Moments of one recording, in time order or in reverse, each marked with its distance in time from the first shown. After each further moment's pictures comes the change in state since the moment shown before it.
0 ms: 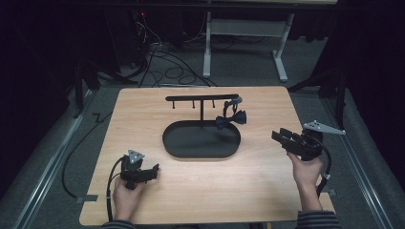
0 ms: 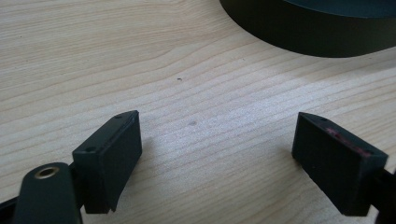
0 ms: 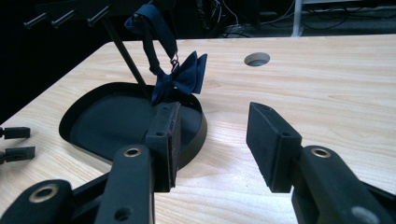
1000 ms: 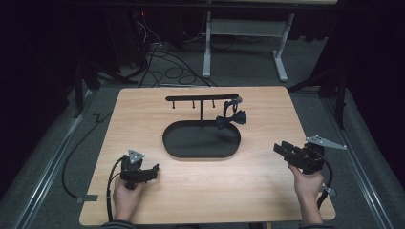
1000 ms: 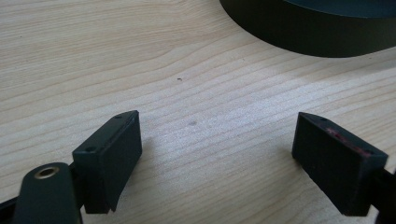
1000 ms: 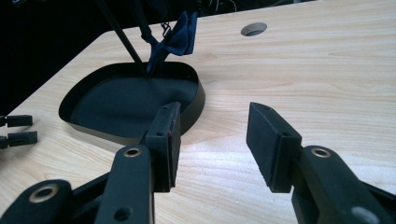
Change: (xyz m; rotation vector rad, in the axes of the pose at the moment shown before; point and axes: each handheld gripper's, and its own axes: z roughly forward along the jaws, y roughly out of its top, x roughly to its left) left arm 0.000 0.000 0.000 0.000 0.000 0.000; right arm -0.008 -0.041 -0.007 0.020 0.006 0.073
